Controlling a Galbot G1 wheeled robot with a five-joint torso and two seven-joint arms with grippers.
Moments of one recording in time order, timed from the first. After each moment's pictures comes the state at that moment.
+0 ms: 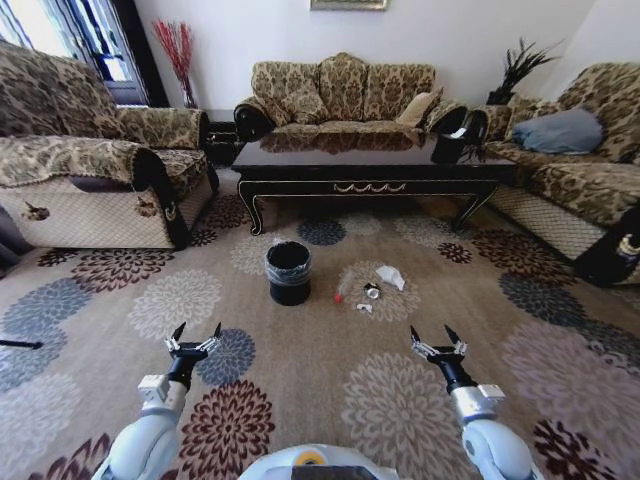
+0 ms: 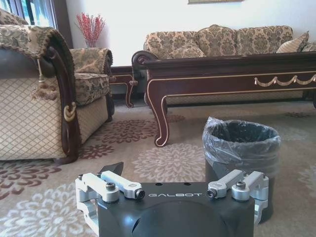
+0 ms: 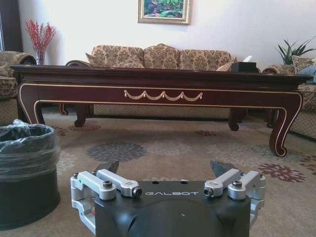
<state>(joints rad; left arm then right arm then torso) 1.70 -1.03 -0.59 -2.10 -0.45 -0.02 -0.23 -1.67 1.17 0.72 1.91 0.41 0.18 -0.03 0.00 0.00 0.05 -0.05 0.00</state>
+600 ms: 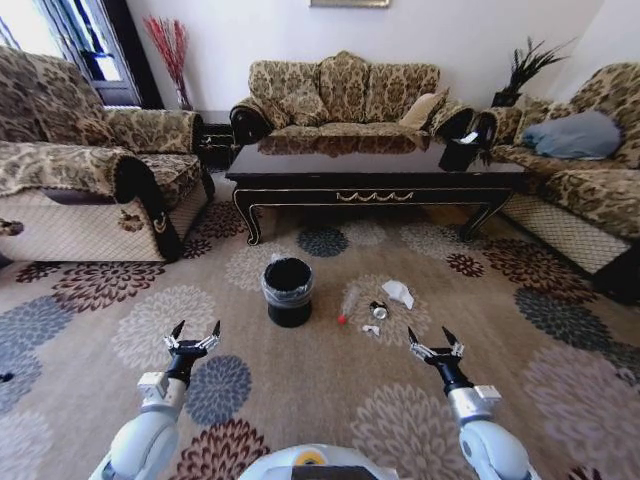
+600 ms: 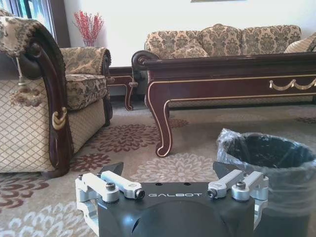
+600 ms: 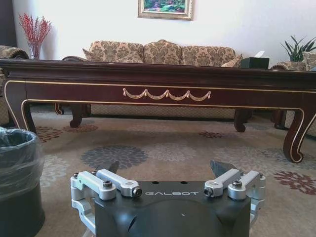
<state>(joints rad) 1.69 -1.03 -0.59 -2.09 -0.46 -0.02 -0.23 -1.68 1.19 0.71 1.91 0.39 0.18 -0.03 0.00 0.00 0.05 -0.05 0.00</state>
